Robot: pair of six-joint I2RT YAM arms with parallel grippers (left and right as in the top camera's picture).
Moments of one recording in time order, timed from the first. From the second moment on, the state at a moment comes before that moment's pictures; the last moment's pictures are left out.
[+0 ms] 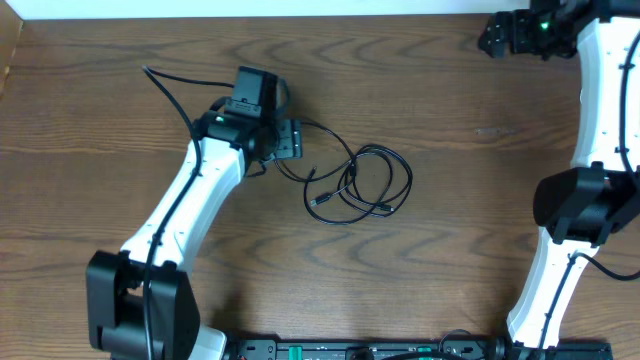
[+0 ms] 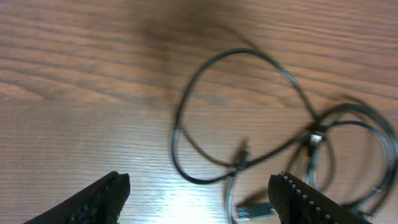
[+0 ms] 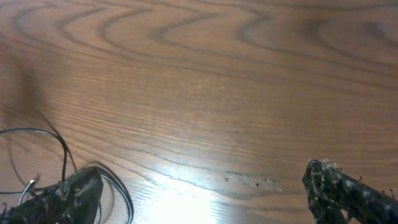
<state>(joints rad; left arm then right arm) -0.26 1.65 1.27 -0.75 0.04 -0.32 -0.10 2.28 2.52 -1.35 -0.31 -0.14</state>
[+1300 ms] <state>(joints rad) -0.26 1.40 1.30 -0.49 0.02 -0.35 0.11 2.28 2.52 -1.38 -0.35 -0.14</state>
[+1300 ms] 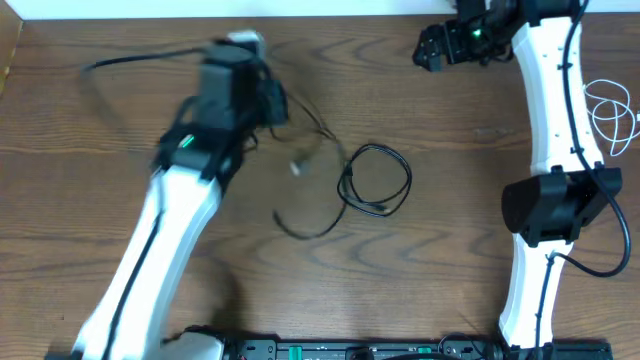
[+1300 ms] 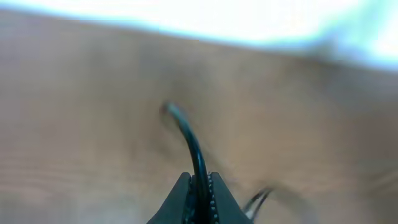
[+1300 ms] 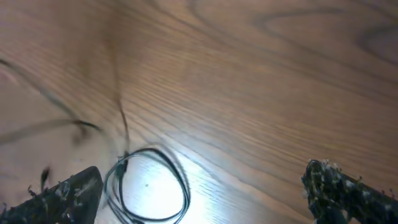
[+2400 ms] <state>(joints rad) -0.26 1.05 1.33 0.08 -0.16 -0.41 0.33 2.28 2.22 -1.23 -0.74 -0.42</state>
